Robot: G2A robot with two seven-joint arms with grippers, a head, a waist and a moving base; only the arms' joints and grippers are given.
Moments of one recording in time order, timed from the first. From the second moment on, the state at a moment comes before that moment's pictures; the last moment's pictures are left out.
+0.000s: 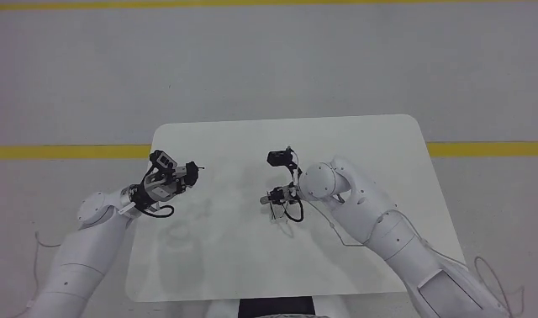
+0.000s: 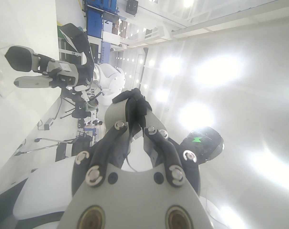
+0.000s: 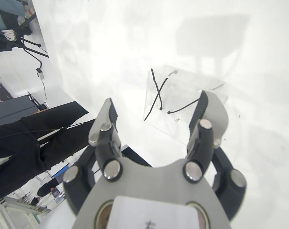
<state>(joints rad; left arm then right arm) 1.37 -0.98 -1.35 -1.22 -1.02 -0.14 -1.34 -0.99 -1.31 0.77 -1.35 -0.56 0.23 1.13</state>
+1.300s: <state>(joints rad) 1.37 -0.98 -1.35 -1.22 -1.02 -0.14 -1.34 -0.94 -1.35 0.72 -1.18 -0.46 0.20 1.07</state>
